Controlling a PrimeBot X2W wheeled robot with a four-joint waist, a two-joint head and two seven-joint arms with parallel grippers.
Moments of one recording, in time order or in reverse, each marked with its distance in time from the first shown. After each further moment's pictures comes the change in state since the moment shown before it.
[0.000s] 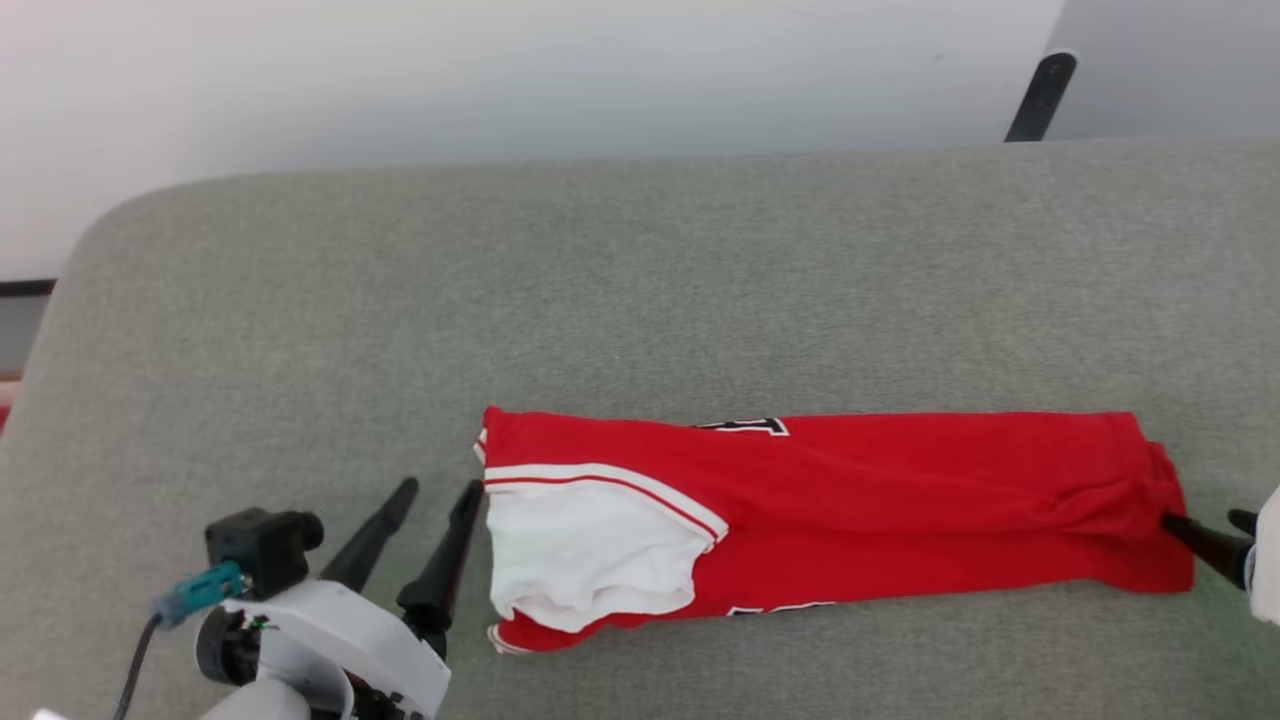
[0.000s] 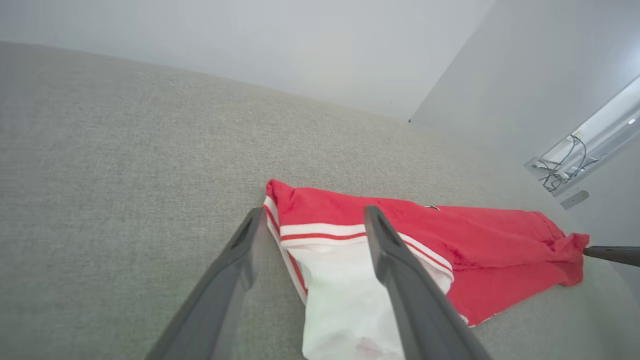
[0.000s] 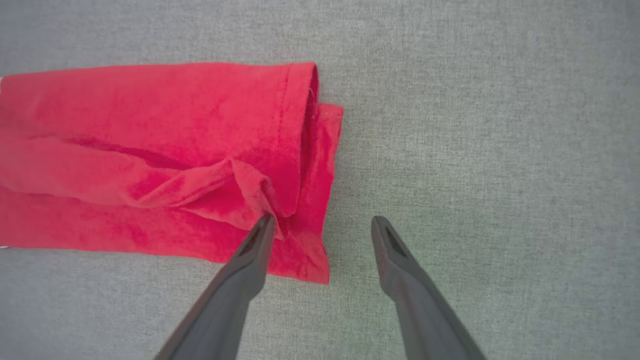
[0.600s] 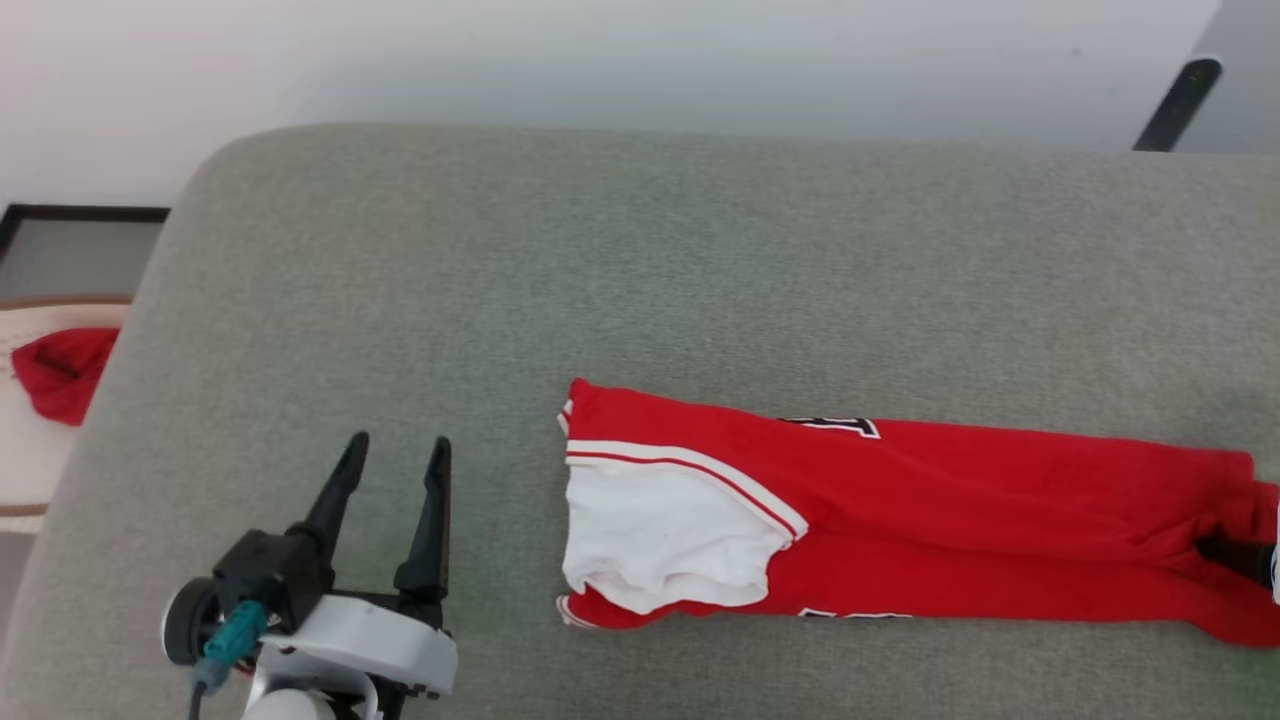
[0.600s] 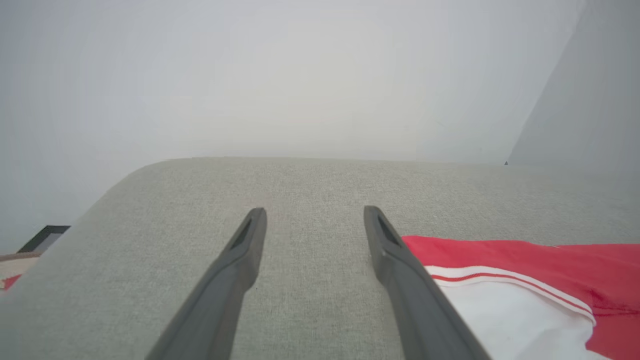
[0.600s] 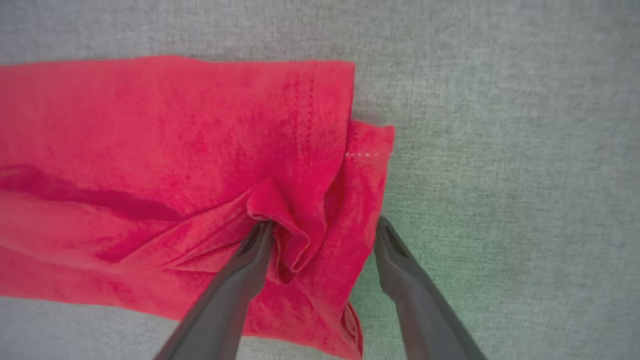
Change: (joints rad) left arm 0.166 -0.296 0.413 0.044 0.625 -0.033 0.000; right arm -0.088 0.061 -0.095 0.183 -0.083 0.000 0.185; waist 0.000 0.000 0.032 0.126
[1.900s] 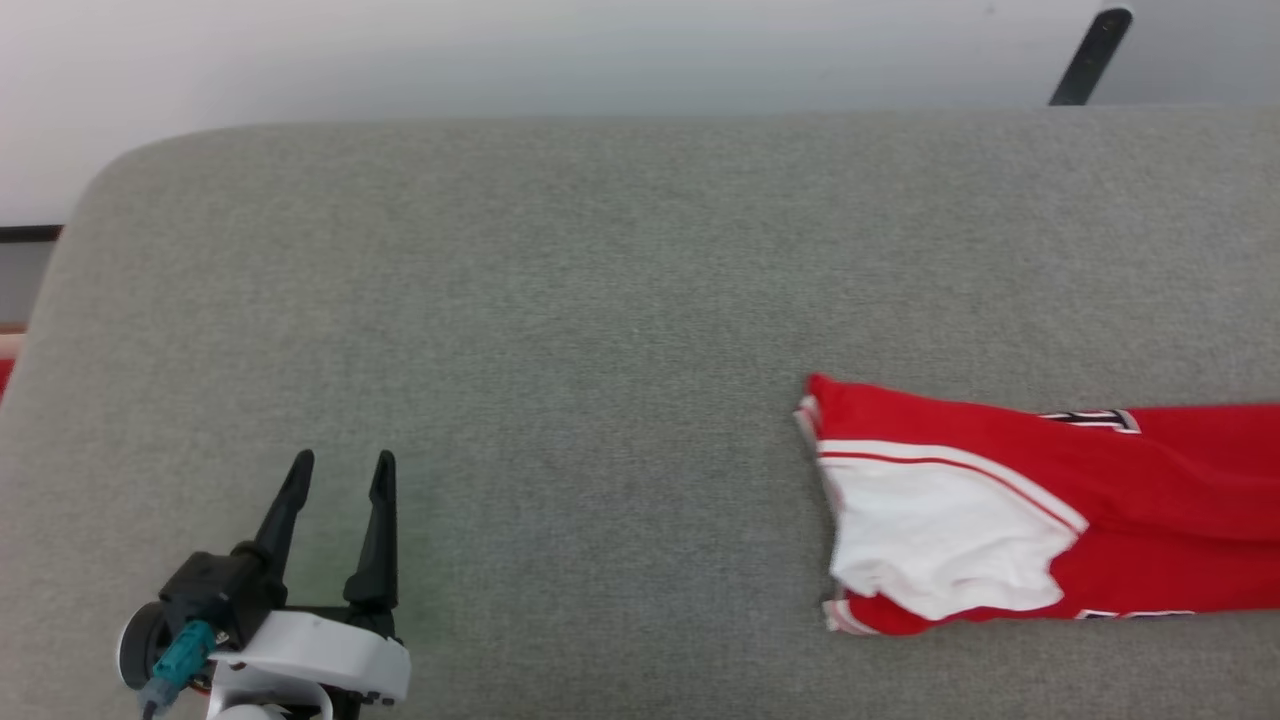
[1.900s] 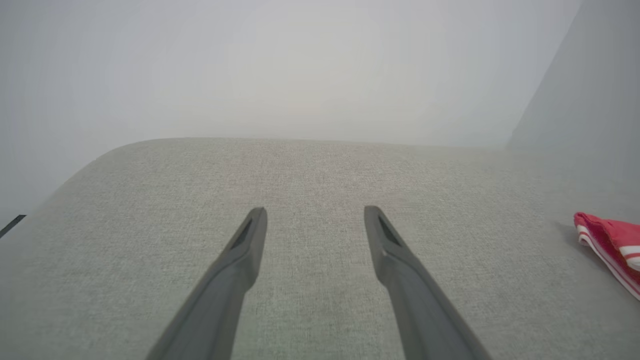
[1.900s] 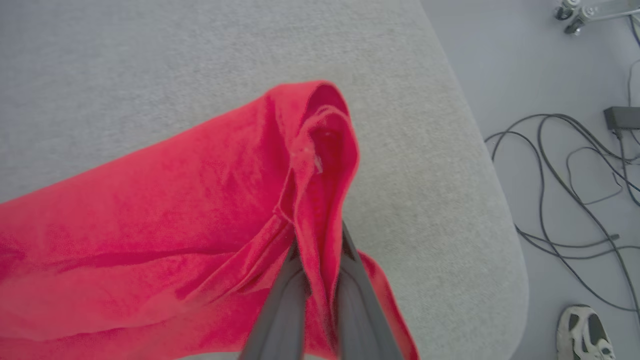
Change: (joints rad) left arm 0.050 -0.195 0.333 0.100 0.250 -0.241 0.000; right arm -0.002 -0.157 -0.219 0.125 -0.079 0.000 -0.271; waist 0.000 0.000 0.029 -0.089
